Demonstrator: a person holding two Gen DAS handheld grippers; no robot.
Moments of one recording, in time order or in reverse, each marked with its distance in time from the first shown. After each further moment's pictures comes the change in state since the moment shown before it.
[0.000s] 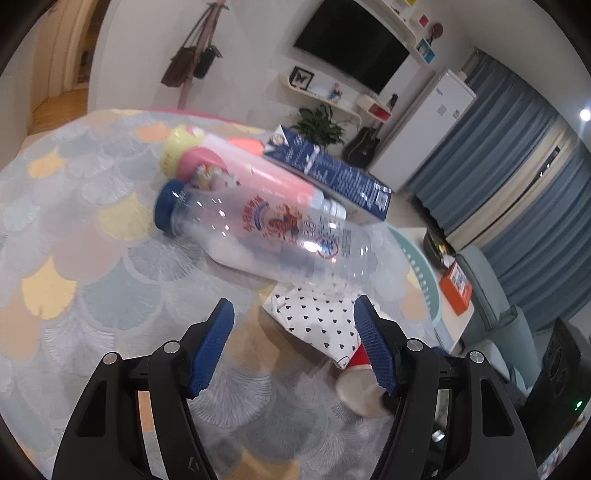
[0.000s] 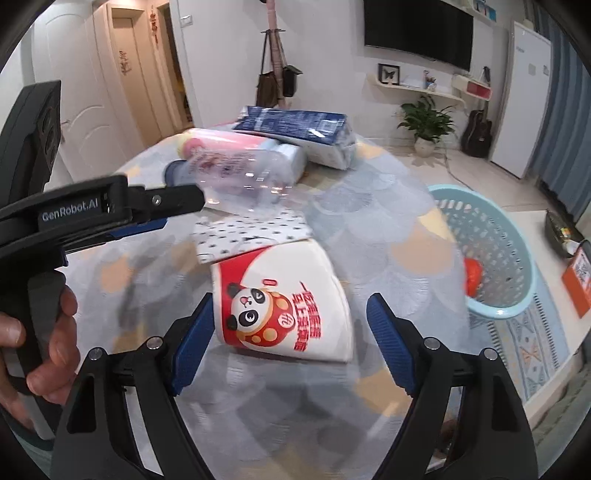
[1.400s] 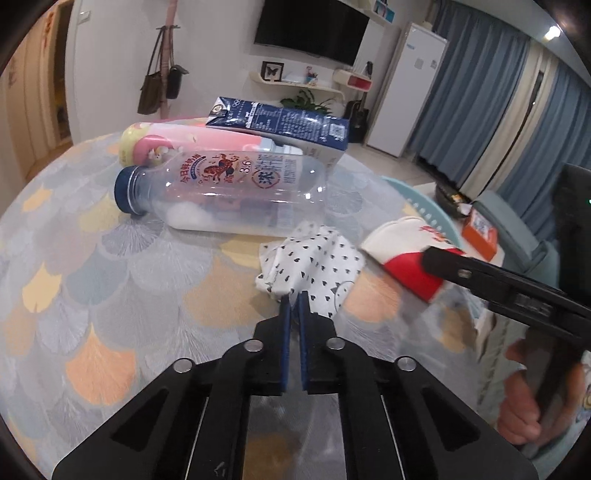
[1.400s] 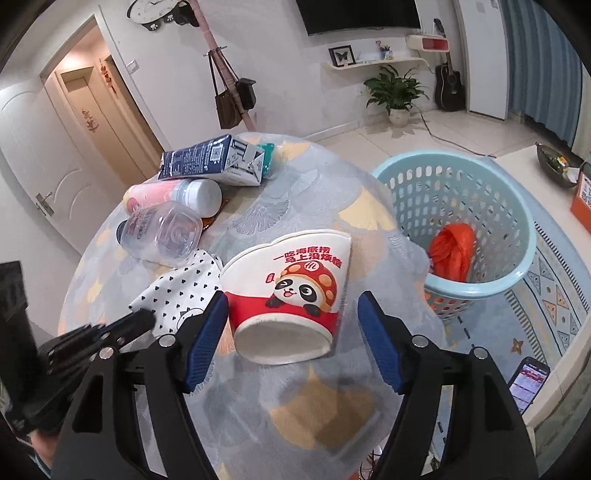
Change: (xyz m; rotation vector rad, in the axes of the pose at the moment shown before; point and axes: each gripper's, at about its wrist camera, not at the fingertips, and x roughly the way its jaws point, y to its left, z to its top) left arm 0.007 -0.037 -0.044 0.240 0.007 0.097; right arm 0.013 -0.081 0.010 0.265 -0.002 0.070
